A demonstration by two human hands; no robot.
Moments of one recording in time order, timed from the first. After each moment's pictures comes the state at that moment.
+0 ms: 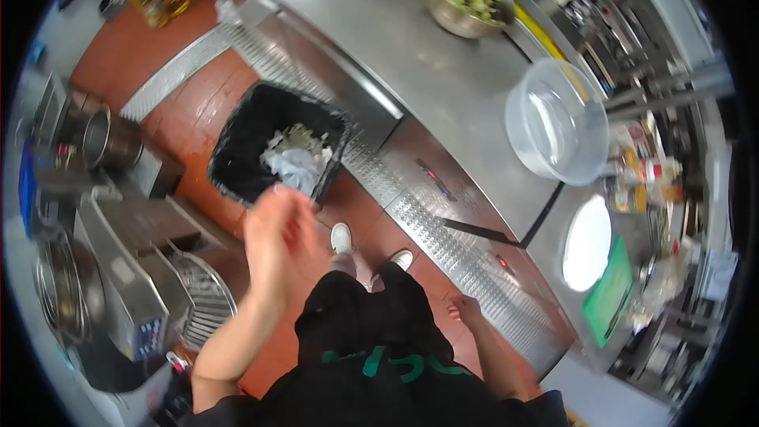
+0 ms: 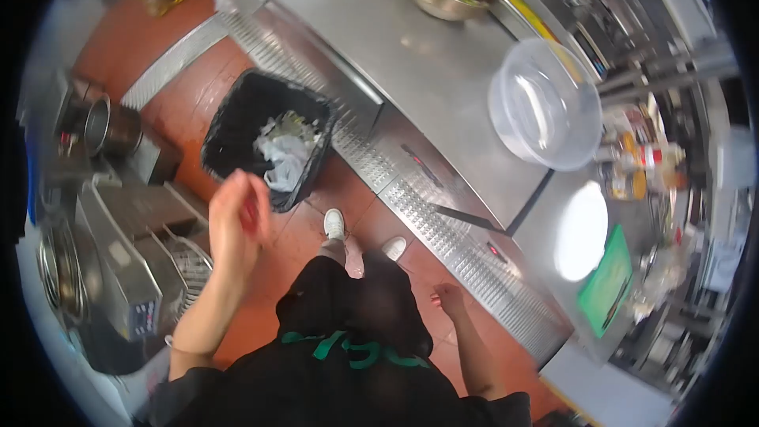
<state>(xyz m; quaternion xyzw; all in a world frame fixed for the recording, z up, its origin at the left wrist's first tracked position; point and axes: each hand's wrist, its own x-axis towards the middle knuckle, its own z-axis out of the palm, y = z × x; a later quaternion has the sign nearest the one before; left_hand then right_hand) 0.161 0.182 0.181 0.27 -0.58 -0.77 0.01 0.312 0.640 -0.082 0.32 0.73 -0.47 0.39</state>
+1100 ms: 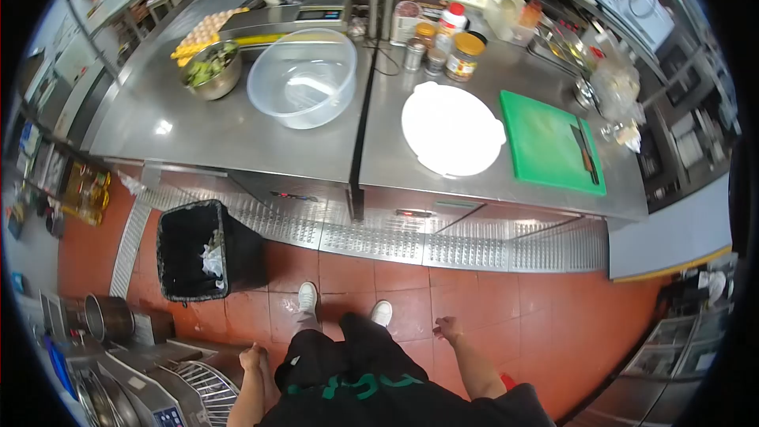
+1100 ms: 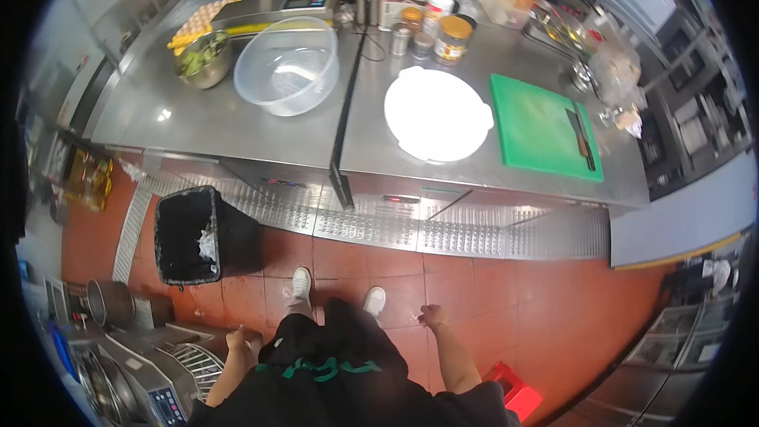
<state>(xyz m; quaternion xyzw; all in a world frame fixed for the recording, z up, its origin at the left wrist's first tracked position) 0.438 0.229 -0.109 0.31 -0.85 -0.37 -0.19 0.603 0.794 -0.151 0.52 0.61 -0.56 0.20</state>
